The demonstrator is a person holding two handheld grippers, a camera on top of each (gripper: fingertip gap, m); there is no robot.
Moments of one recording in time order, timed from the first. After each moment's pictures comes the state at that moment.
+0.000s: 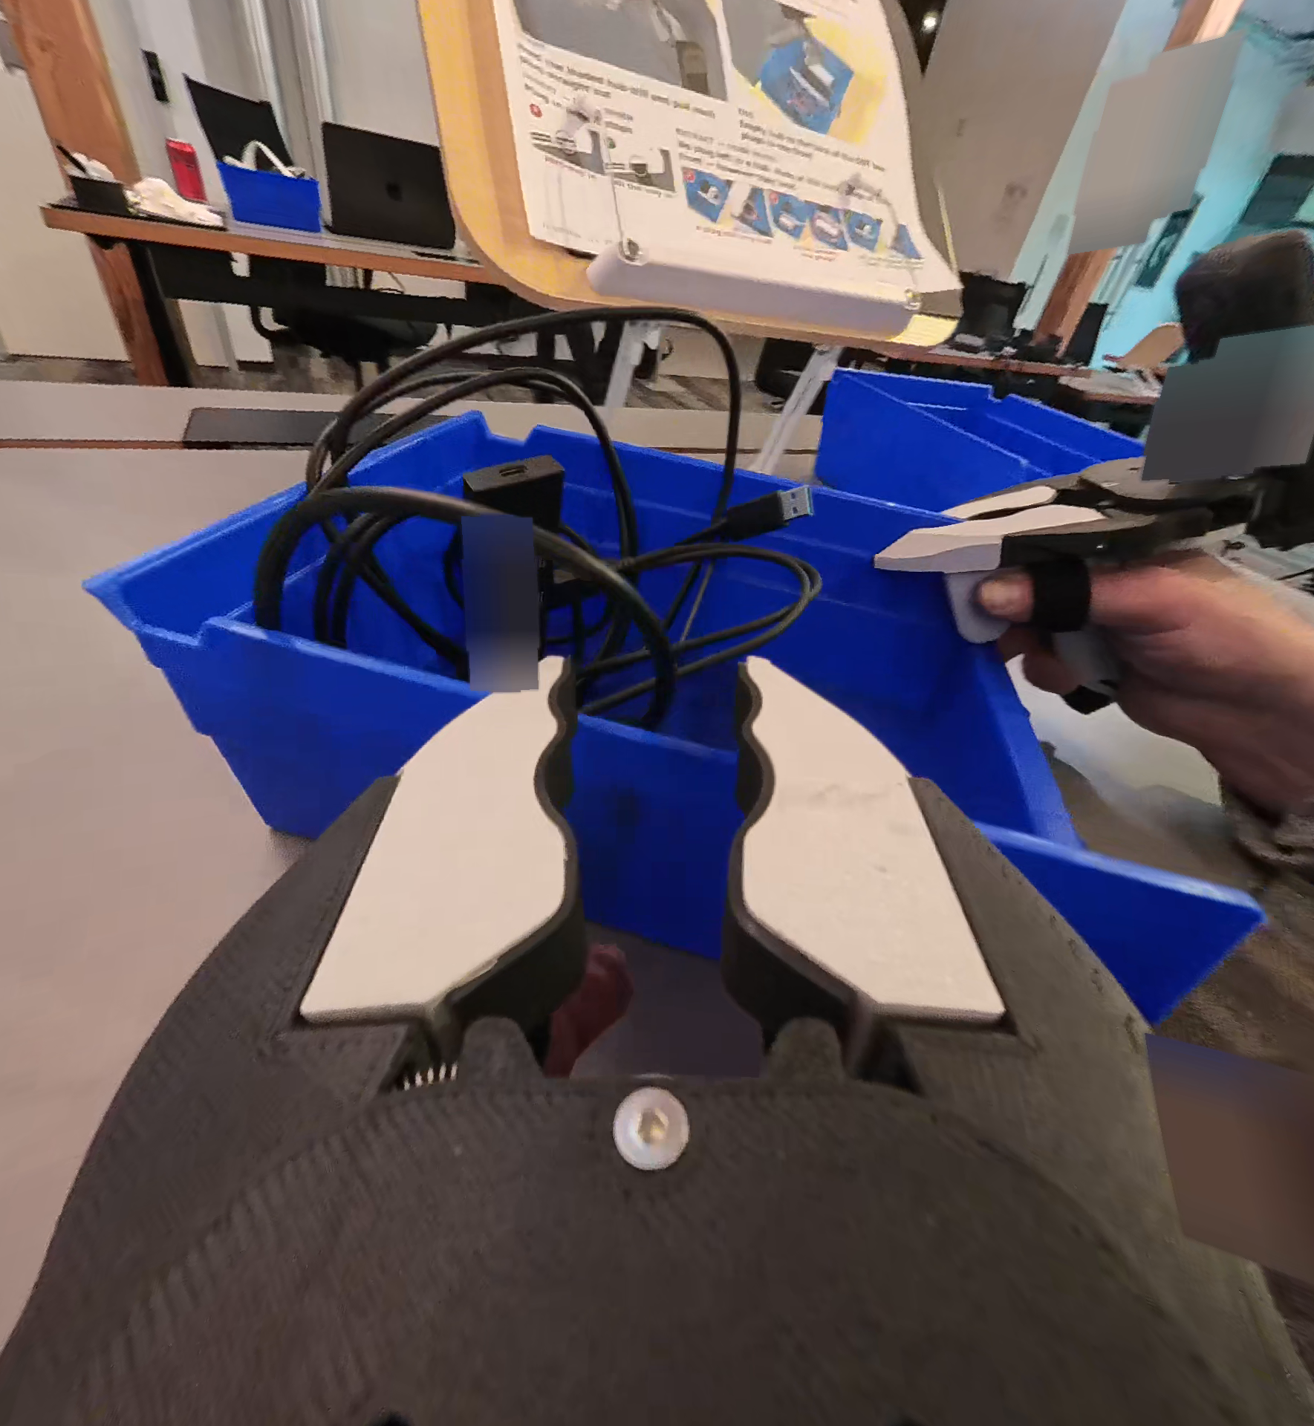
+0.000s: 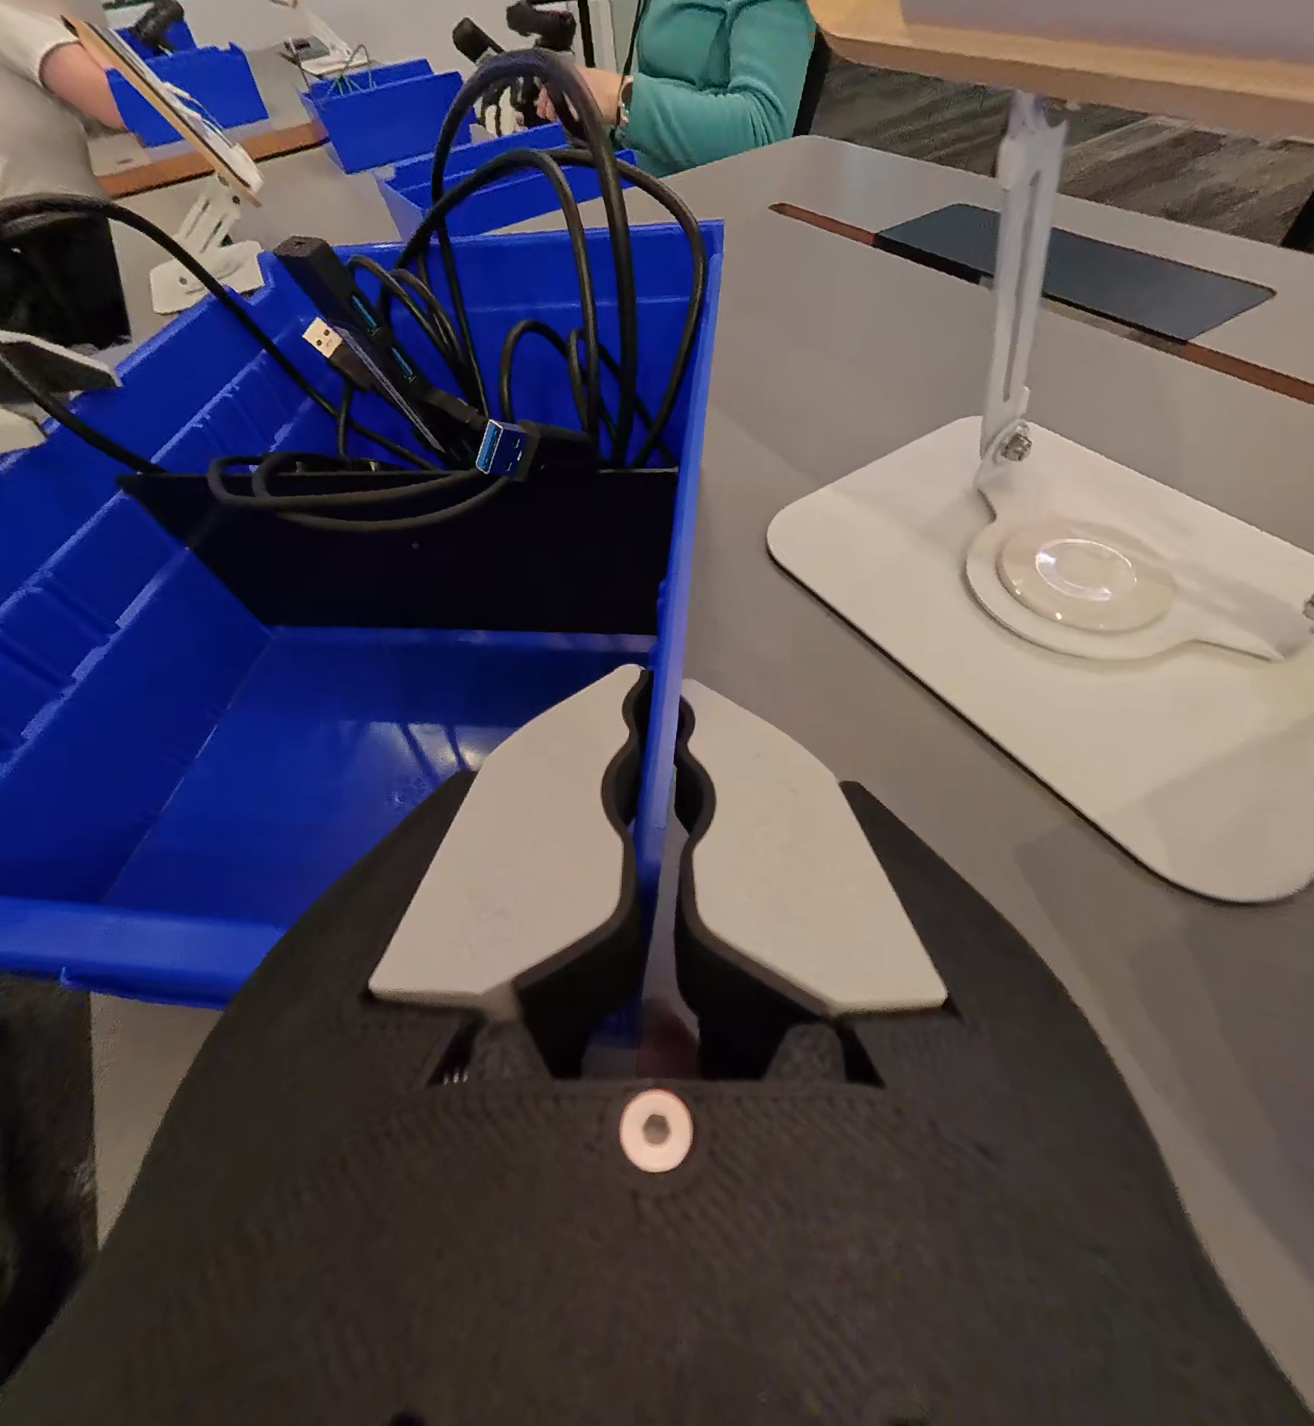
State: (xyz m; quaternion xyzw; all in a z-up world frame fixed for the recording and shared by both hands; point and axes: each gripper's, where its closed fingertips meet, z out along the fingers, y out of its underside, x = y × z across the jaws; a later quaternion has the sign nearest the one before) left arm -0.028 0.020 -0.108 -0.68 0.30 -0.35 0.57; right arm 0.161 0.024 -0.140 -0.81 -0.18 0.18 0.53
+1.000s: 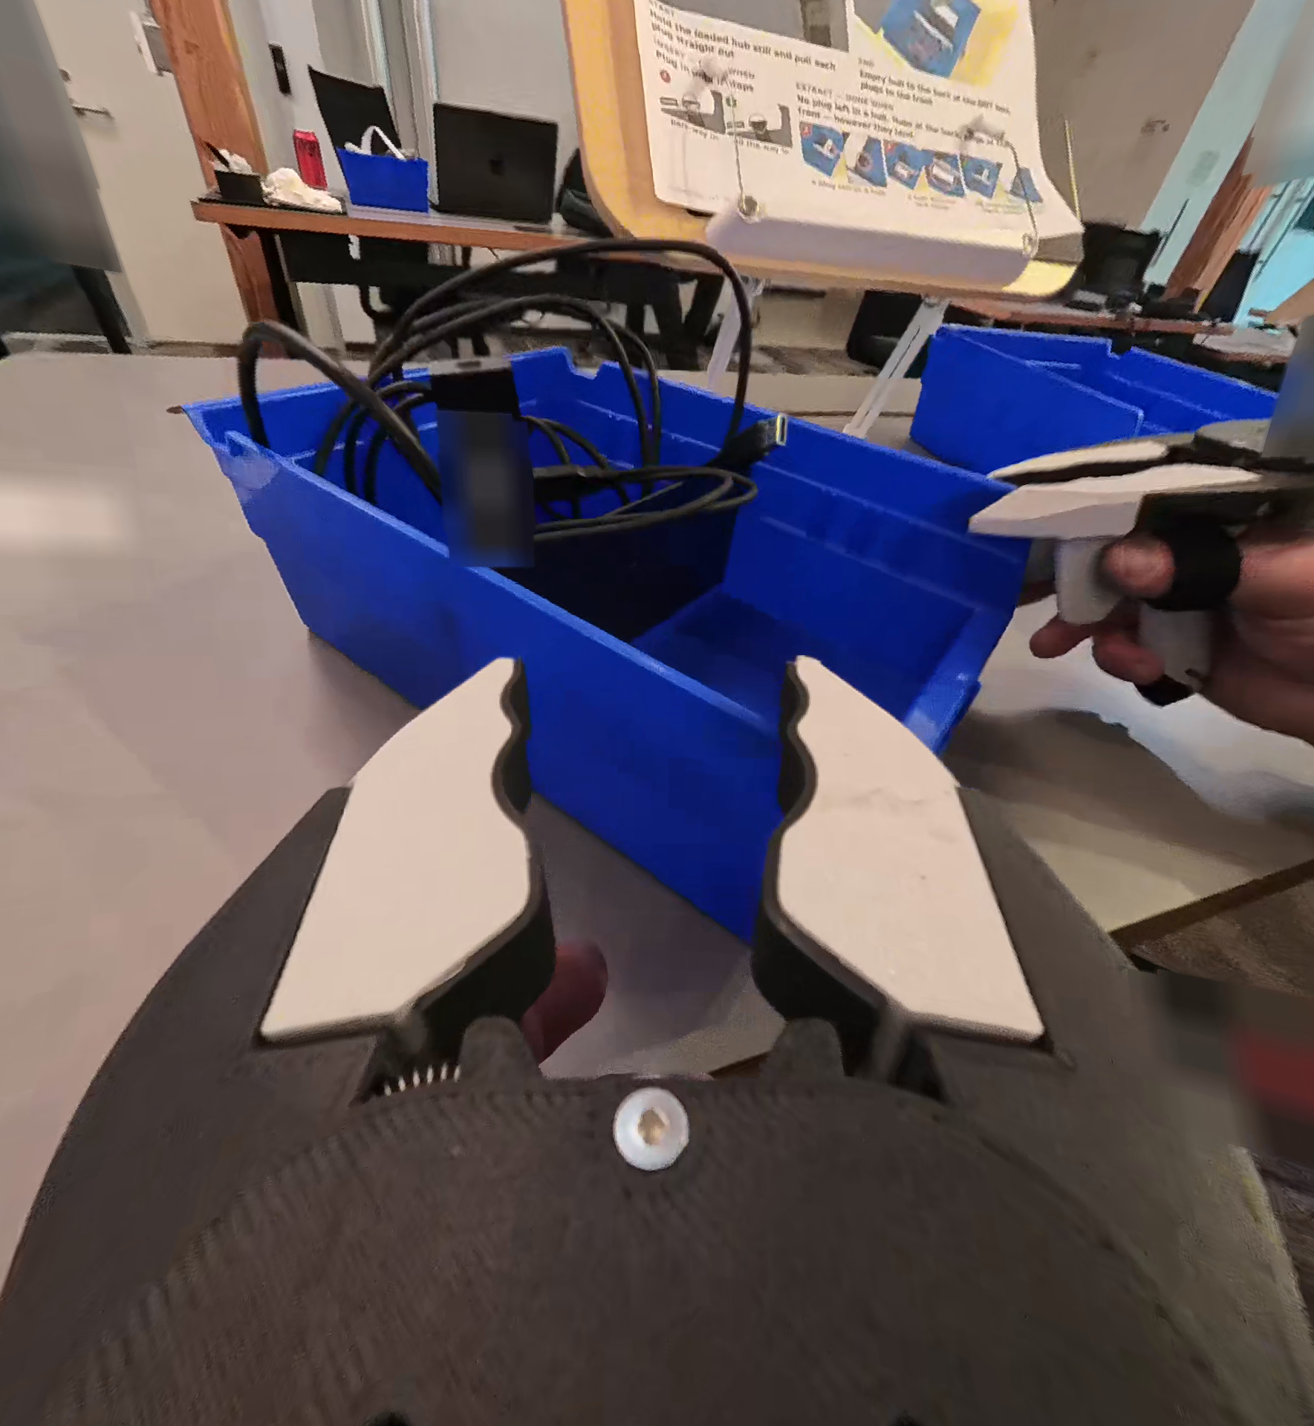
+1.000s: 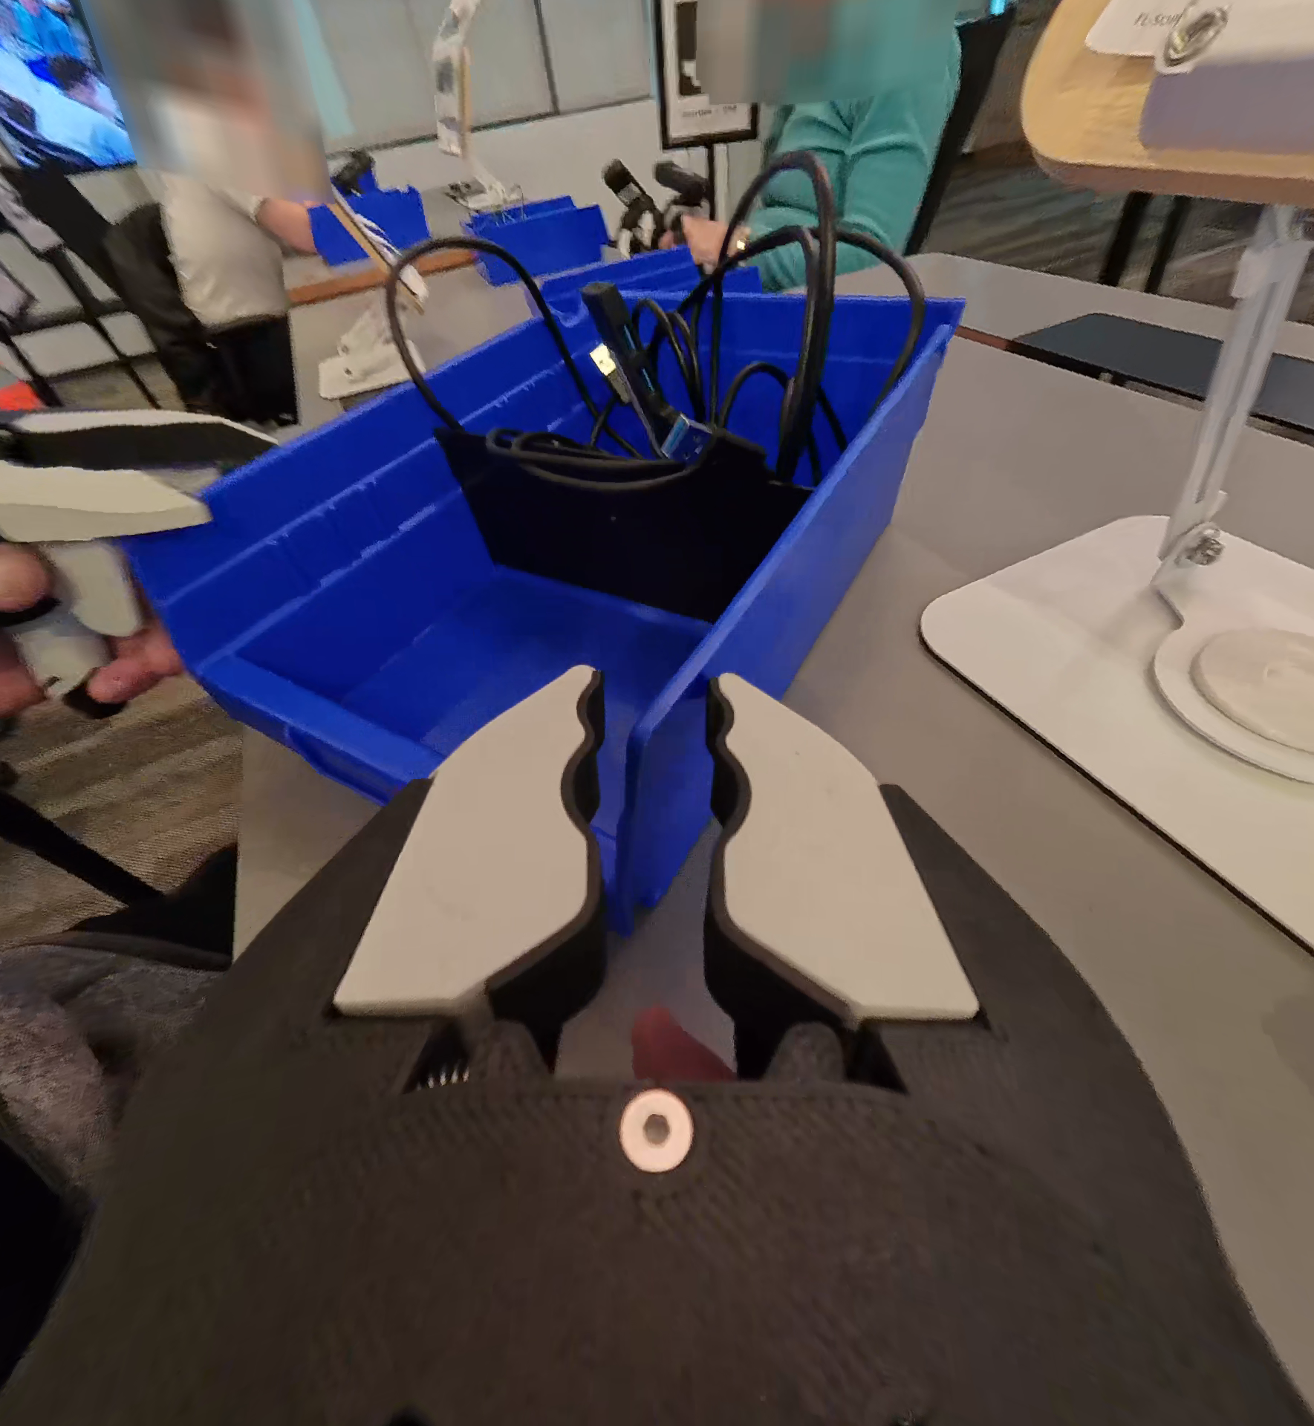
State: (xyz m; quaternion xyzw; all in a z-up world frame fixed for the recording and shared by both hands) left arm -0.076 0.020 -0.119 -0.71 0.28 -0.30 0.58; right arm 0.108 0.016 -0.126 -0.76 -0.21 0.23 0.57
